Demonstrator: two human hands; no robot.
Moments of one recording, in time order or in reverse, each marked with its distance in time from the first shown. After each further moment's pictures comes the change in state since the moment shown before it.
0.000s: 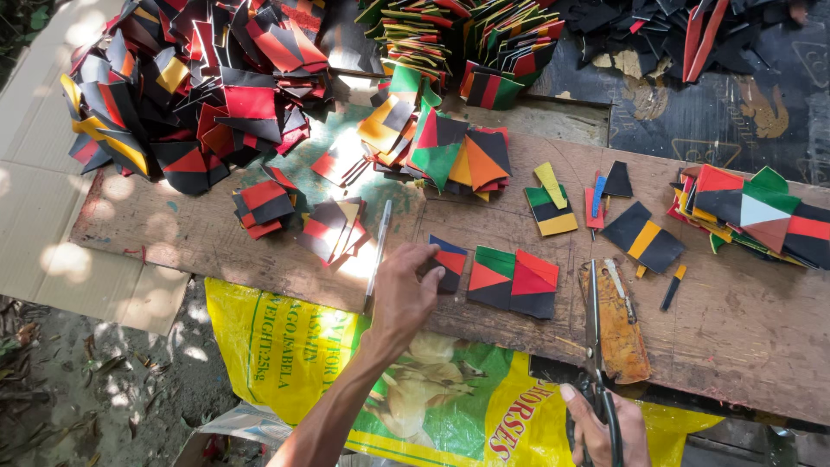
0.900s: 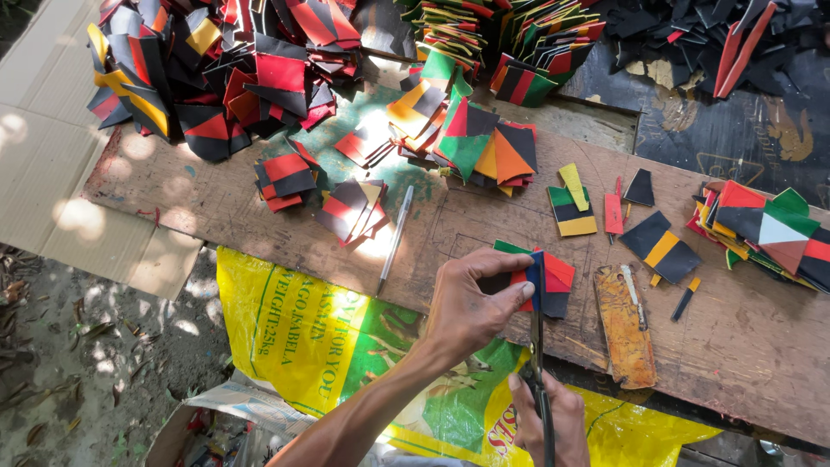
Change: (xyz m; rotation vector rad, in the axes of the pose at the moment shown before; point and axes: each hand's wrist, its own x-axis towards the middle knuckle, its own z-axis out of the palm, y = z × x) left_hand -0.017 0.080 0.000 -0.562 -0.137 -0.104; right_hand -0.044 -0.058 0.072 -0.178 -0.038 -0.202
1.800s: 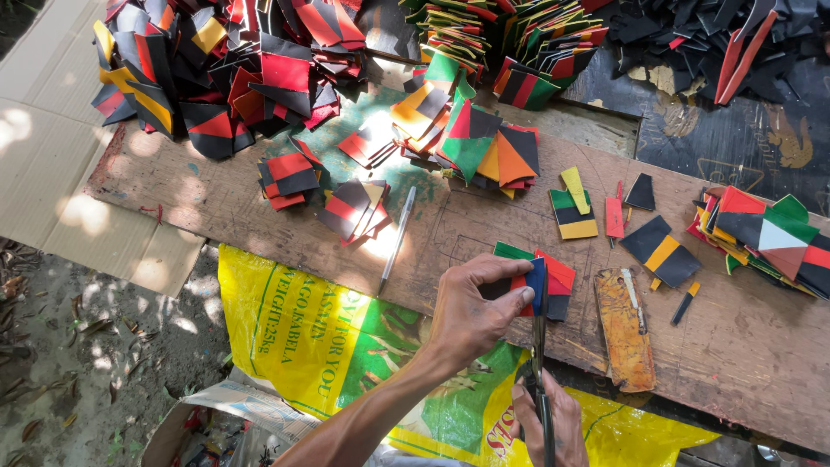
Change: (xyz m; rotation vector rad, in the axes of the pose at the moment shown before) left_hand -0.004 -0.008 0.005 0.025 0.040 0.024; right_hand 0.008 0.014 -0.008 0.042 -0.140 -0.122
